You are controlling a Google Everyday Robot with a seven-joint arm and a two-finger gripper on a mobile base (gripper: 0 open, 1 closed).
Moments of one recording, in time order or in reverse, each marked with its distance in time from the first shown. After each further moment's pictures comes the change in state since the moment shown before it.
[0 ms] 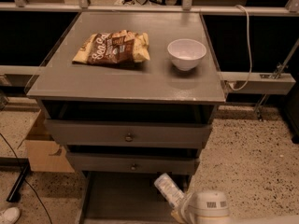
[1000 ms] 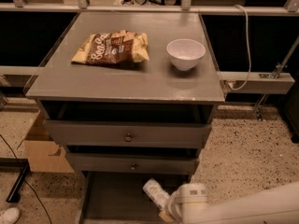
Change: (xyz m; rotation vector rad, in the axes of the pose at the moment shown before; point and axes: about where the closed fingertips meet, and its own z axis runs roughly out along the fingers) arm -0.014 0.038 0.085 -0.147 0.022 -0.030
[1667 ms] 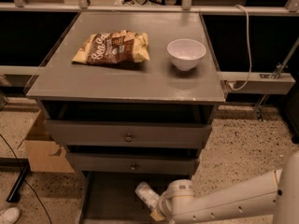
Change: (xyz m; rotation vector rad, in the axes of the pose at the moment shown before) arm -0.010 0.015 0.069 -0.087 0.006 -0.005
